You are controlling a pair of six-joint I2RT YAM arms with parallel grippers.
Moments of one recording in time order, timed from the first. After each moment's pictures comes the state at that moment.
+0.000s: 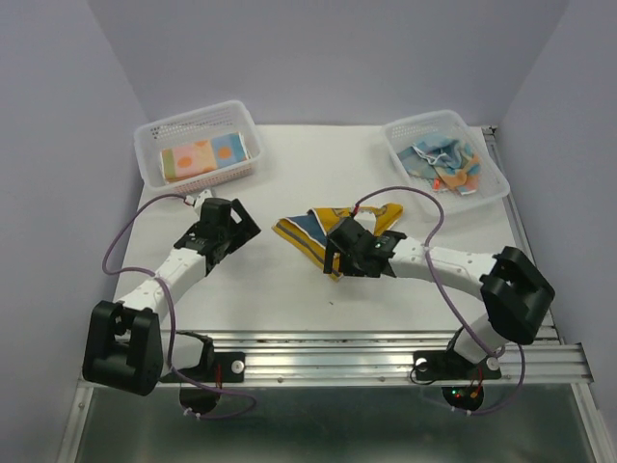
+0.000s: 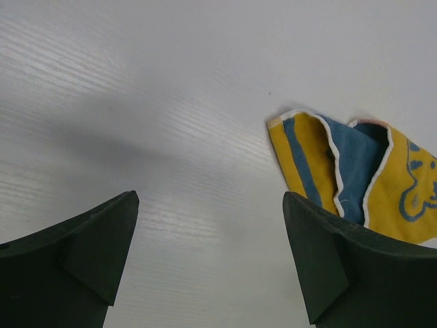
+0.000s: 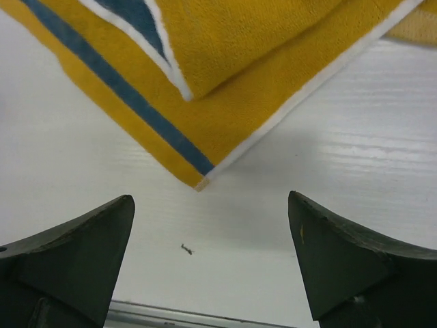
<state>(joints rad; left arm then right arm) -0.26 1.21 0.66 -0.23 -0.13 -0.79 0.87 1.51 1.00 -0.51 0.31 0.86</state>
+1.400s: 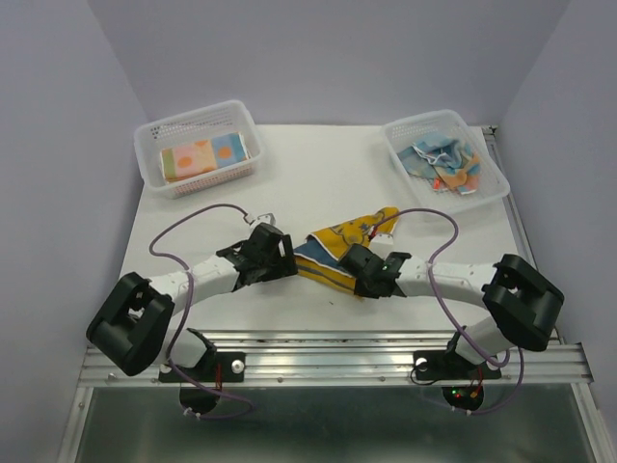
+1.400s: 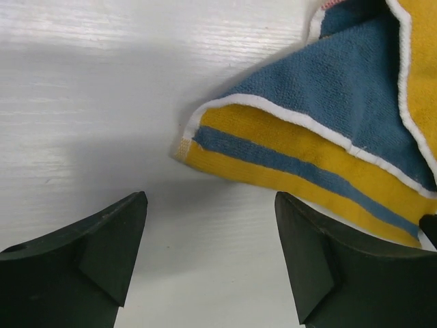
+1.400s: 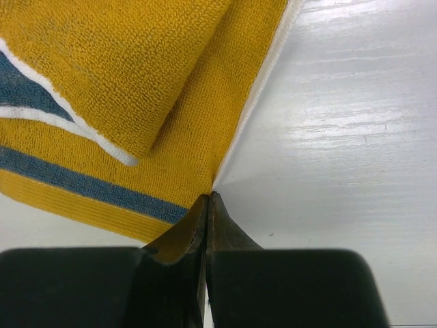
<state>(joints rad) -0.65 1.33 0.59 -0.19 -0.11 -0.74 0.95 1.50 0.78 -0.51 0.44 1.06</state>
